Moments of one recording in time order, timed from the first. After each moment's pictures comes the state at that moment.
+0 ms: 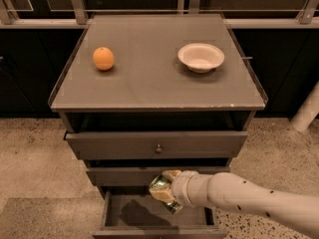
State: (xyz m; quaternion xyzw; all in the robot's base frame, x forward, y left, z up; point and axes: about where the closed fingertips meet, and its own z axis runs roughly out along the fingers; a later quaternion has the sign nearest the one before) arm 0.459 -0.025 0.563 -0.38 0.82 0.22 0.36
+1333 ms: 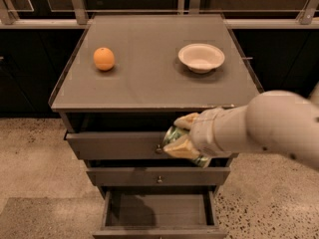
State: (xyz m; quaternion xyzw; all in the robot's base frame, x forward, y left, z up) arm 0.461 -0.056 0.800 -0.52 0.76 0.10 0.38
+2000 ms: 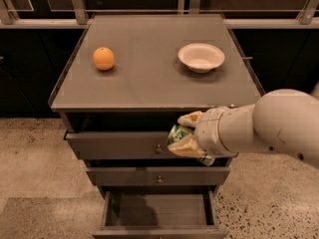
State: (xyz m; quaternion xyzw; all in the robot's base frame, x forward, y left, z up) arm 0.460 -0.067 0.814 -0.54 0.74 0.08 0.39
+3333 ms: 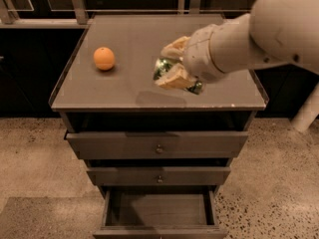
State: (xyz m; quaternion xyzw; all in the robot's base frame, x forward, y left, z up) arm 0.545 -0.037 0.948 -0.62 0.64 0.03 0.46
